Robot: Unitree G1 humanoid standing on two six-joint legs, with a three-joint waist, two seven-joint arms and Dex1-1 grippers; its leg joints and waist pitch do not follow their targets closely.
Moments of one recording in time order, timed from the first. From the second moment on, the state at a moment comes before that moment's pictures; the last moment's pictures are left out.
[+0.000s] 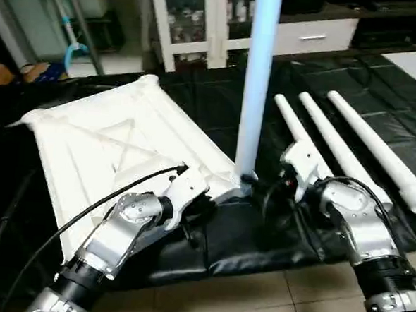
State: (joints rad) left arm -0.35 0.31 -0.36 0.16 0.01 0.37 -0.76; right arm -0.47 -0.38 0.11 0.47 0.12 0.04 0.91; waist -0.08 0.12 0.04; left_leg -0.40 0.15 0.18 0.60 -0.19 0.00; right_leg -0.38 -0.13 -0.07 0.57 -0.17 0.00
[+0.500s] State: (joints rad) left arm -0.33 0.33 -0.41 0.09 -0.01 0.38 -0.85; right arm -0.52 -0.44 0.16 0.56 0.11 0.03 1.10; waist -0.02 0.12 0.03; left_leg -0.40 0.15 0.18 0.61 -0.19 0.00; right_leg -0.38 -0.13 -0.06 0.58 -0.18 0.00
